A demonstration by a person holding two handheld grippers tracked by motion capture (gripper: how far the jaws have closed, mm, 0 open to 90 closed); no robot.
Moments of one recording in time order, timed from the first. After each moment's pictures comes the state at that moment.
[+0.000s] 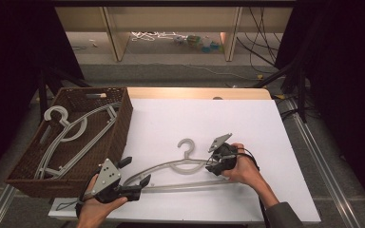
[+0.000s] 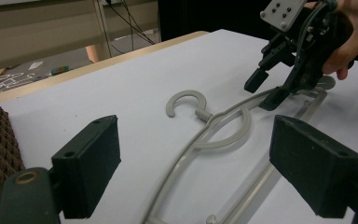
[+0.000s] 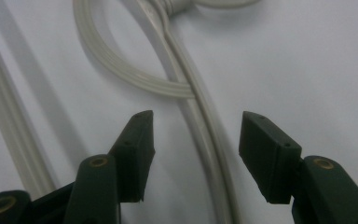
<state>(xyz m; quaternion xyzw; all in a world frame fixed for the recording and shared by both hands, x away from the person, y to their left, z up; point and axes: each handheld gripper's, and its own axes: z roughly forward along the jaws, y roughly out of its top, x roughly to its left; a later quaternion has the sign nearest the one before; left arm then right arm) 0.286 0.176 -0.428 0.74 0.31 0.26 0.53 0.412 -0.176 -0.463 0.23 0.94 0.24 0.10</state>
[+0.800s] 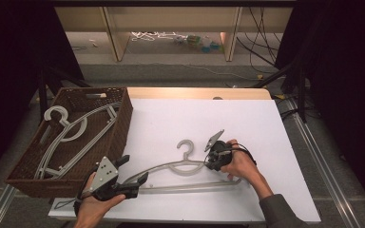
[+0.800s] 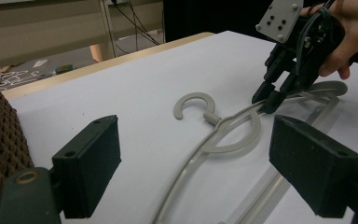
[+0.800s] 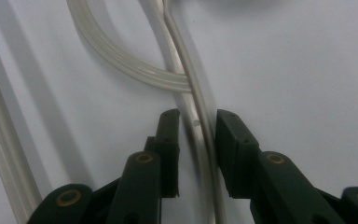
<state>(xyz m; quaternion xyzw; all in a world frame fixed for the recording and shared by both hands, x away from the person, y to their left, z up) 0.290 0.181 -0.429 0.74 0.32 0.26 0.53 0.425 -0.167 -0.464 0.20 0.96 0.20 0.06</state>
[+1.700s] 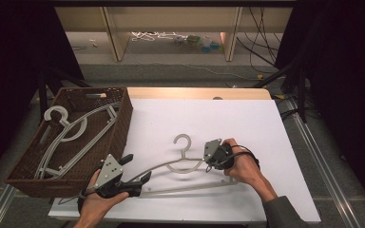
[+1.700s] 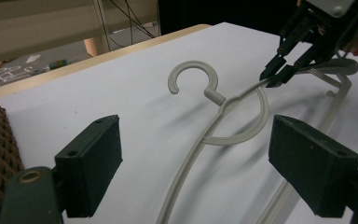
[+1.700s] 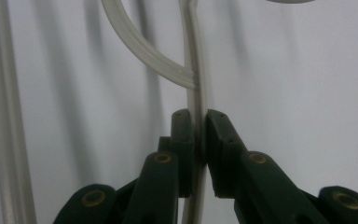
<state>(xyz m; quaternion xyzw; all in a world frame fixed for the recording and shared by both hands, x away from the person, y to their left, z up) 0.300 0.172 -0.430 0.74 0.33 0.24 0.53 0.395 -0.159 -0.429 0.04 0.97 0.19 0.17</state>
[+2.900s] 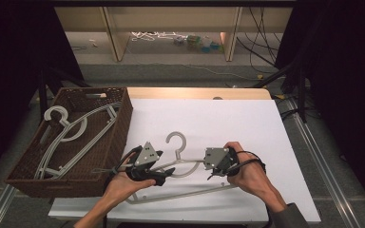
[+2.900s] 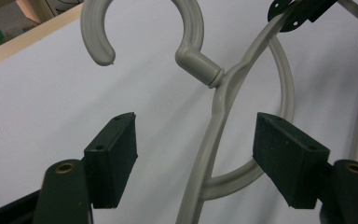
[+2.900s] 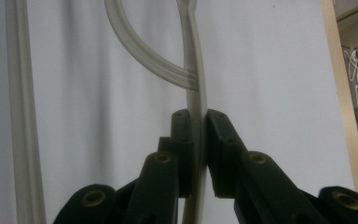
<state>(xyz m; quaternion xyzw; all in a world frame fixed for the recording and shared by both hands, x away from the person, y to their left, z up) 0.340 0.109 -0.419 0.85 0.26 0.17 0.43 0.354 -0.155 -0.385 -0.01 0.95 0.22 0.24</state>
